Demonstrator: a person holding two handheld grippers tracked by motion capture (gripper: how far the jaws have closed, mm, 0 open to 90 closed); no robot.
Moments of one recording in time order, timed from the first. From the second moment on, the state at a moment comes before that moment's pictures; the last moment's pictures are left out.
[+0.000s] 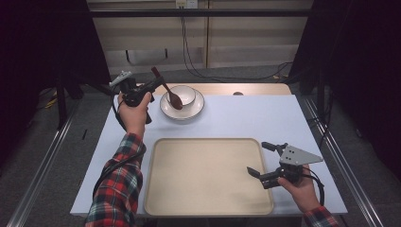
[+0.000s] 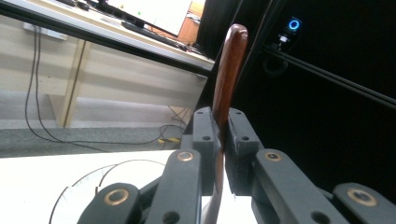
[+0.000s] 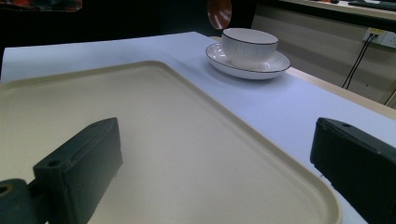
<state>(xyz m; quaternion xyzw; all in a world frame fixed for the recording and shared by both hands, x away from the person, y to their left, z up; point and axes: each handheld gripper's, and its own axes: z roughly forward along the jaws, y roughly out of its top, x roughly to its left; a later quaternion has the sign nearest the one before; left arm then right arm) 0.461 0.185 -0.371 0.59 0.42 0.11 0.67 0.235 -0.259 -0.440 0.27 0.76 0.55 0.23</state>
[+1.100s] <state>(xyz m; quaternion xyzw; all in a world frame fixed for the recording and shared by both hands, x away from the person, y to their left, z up) 0.427 0.187 -0.368 0.64 0.38 0.06 0.67 0.235 -0.264 -0.439 0.28 0.75 0.55 0.23</state>
